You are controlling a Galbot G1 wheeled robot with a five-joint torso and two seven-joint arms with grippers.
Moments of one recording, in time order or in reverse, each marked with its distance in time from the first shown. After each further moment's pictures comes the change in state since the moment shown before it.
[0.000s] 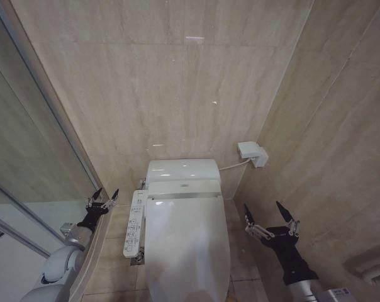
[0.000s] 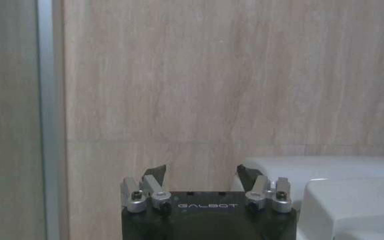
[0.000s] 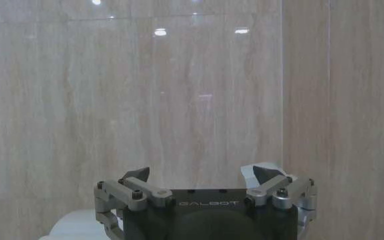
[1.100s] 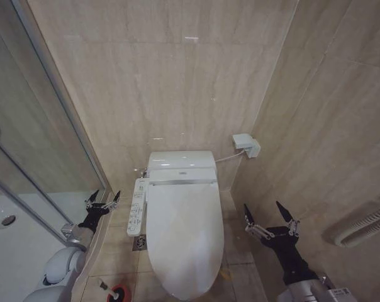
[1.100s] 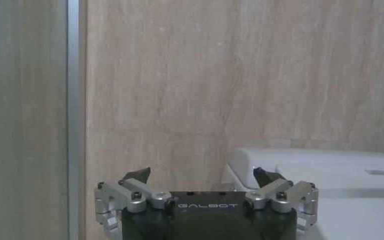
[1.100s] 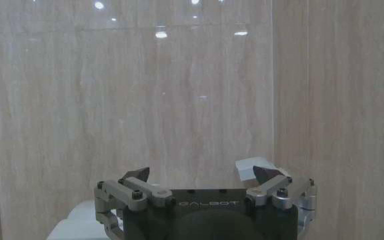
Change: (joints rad) left arm 0.023 -0.025 -0.004 -0.030 -0.002 0.018 -0.051; right arm 0.000 0.000 0.000 0.000 0.000 0.000 0.000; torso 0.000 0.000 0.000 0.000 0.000
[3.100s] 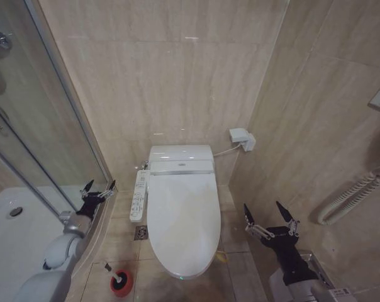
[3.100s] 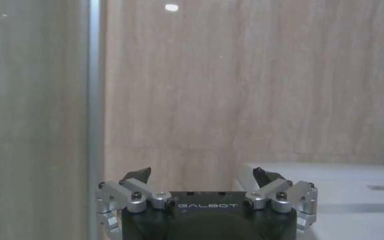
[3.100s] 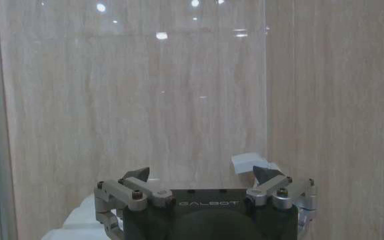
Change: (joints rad) left arm -0.105 0.039 0.035 0.024 -0.017 0.028 -0.066; right arm 0.000 0.000 0.000 0.000 0.000 0.000 0.000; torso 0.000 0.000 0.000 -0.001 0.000
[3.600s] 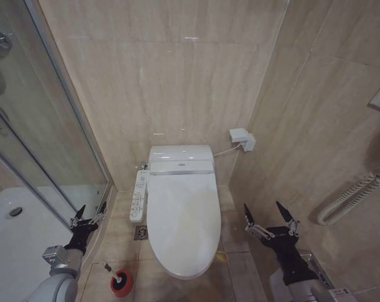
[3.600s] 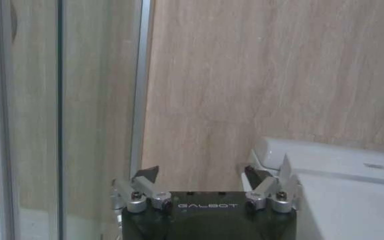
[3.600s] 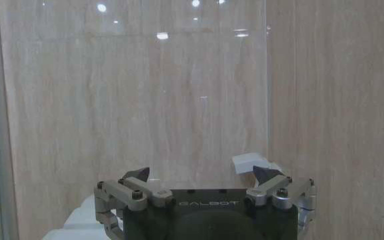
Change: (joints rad) left arm 0.339 -0.124 -0.145 -0.279 0.010 0.066 -0.114; right arm 0.000 0.000 0.000 0.000 0.000 0.000 0.000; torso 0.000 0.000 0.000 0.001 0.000
